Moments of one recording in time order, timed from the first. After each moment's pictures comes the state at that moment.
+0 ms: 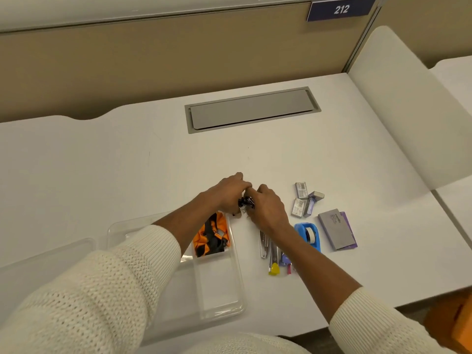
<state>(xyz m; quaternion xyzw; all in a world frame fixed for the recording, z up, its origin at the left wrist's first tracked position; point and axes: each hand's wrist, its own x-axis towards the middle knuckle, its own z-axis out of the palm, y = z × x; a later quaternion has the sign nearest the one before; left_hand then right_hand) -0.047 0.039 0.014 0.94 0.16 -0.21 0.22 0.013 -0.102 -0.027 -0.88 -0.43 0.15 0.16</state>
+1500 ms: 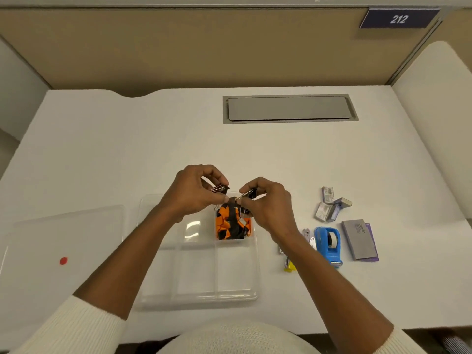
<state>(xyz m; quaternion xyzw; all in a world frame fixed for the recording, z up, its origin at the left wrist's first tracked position) -0.193 0.052 0.093 0.77 0.42 0.06 0.48 -0.051 -0.088 0.058 -0.80 -0.29 0.30 0.42</state>
